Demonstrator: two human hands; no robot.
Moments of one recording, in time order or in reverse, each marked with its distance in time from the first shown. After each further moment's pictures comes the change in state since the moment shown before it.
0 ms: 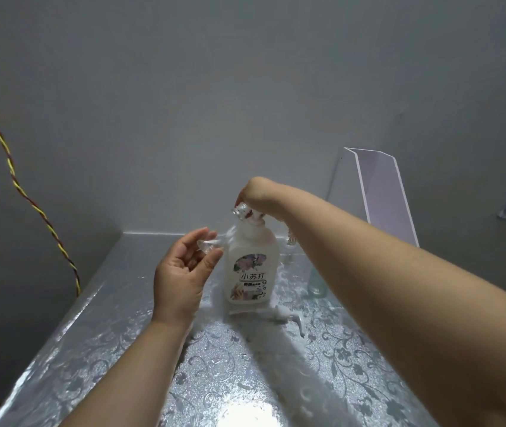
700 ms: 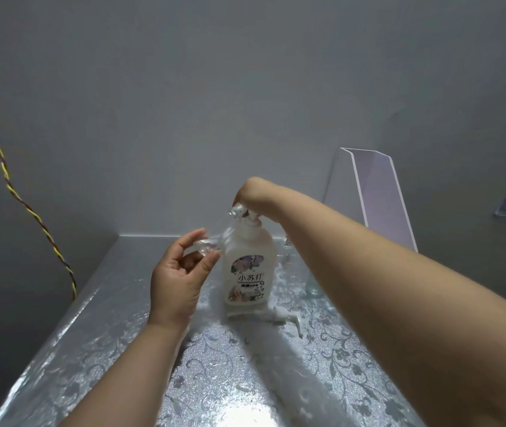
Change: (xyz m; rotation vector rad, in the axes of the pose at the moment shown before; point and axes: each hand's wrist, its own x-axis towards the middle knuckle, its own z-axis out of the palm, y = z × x) left_hand -0.001 0.002 -0.001 0.018 0.010 -0.019; right_hand 0.009 0.002 -0.001 -0.094 -0.039 0.021
